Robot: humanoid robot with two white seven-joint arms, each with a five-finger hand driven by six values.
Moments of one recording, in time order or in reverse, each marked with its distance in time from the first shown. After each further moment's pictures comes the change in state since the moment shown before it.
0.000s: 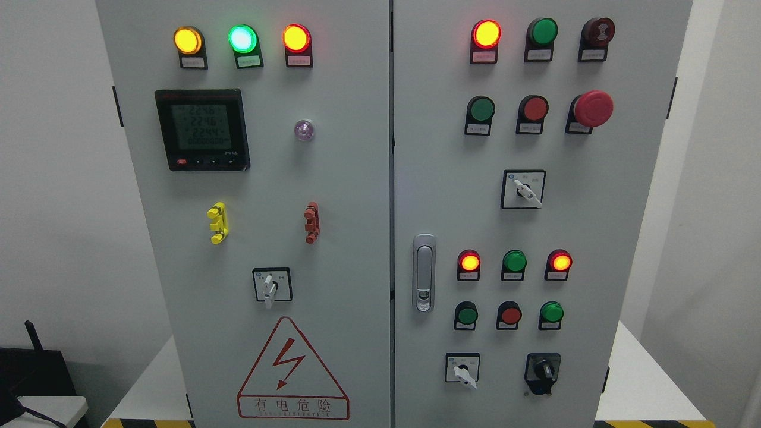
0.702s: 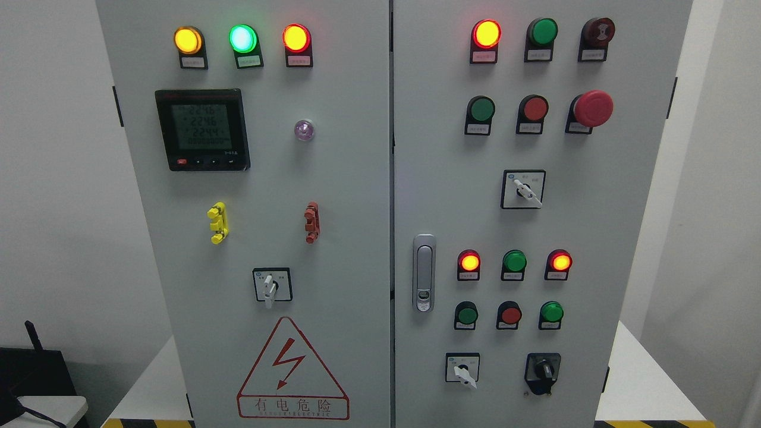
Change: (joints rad) left arm 0.000 0.000 -0.013 0.001 0.000 0.011 0.002; right arm 0.000 0.000 0.000 0.000 0.000 0.000 0.000
